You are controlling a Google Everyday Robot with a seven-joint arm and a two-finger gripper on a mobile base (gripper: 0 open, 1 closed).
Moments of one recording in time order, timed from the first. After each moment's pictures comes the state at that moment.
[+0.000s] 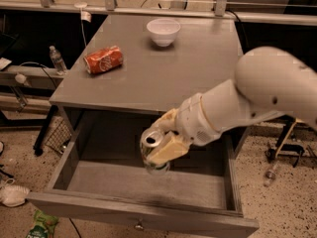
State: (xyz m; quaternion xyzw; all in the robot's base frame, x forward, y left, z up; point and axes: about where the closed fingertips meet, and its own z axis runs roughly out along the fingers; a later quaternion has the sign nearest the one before) arm 0.437 0.001 0.827 -0.64 0.67 0.24 0.31
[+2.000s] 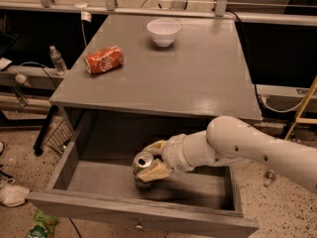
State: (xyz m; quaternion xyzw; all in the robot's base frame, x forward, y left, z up) arm 0.473 0.034 0.682 -0.59 0.67 0.26 0.36
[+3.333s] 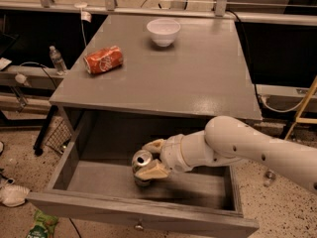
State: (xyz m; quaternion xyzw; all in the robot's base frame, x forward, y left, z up) arm 0.471 0.039 0.681 -0.59 0.67 0.27 0.36
